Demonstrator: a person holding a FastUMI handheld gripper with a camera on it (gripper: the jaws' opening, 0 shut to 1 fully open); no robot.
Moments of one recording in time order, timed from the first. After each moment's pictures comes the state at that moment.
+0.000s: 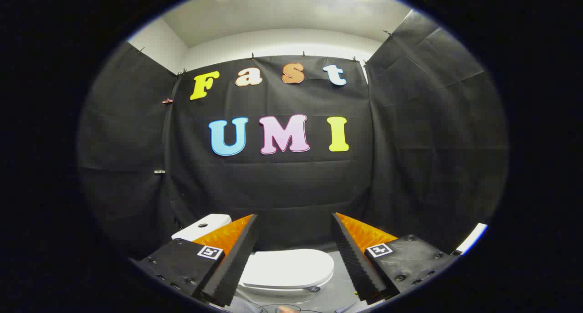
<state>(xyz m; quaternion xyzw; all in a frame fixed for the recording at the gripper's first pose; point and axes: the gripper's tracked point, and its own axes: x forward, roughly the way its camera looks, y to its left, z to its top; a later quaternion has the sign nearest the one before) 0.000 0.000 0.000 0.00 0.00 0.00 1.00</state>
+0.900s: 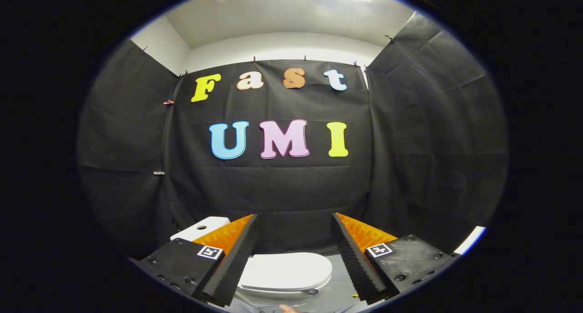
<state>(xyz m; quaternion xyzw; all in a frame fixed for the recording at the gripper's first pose) -0.004 0.000 0.005 -0.01 -0.02 0.00 1.00</state>
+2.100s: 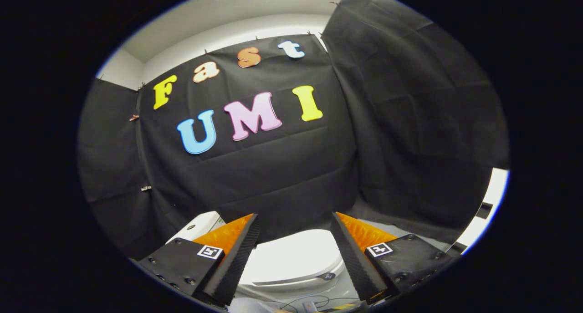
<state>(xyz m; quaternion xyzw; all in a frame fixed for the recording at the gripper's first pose) 0.037 -0.068 -0.120 0.14 0.08 -0.07 0.98</state>
